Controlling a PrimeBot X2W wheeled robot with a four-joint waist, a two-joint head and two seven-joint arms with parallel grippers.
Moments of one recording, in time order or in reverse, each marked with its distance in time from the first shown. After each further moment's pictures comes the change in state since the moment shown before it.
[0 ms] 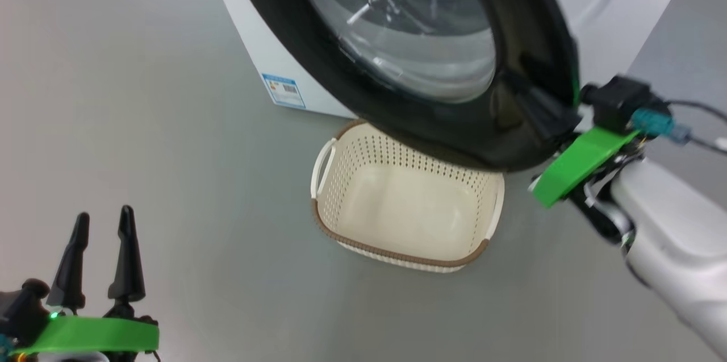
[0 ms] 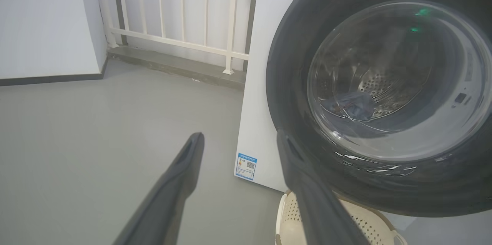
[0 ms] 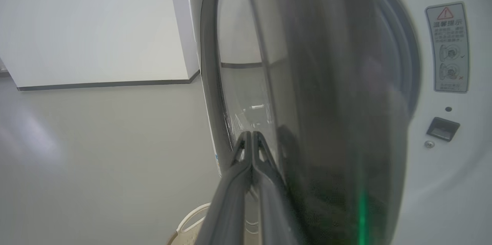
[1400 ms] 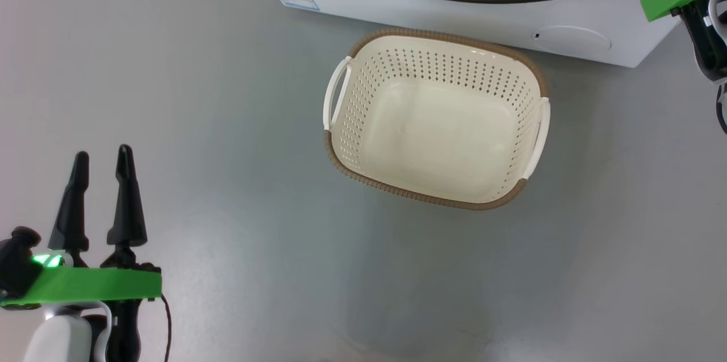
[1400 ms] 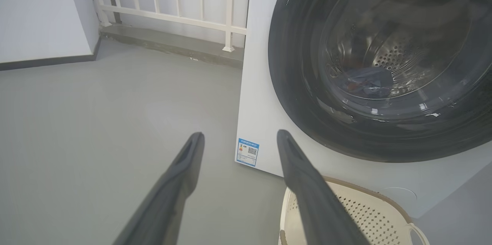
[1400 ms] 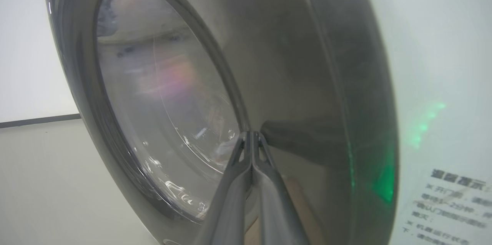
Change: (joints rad) left arm -0.158 -0.021 -0.023 -0.002 -0.056 0.000 0.000; right arm -0.402 -0.034 -0.234 0.221 -0.141 0.008 0.000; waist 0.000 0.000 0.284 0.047
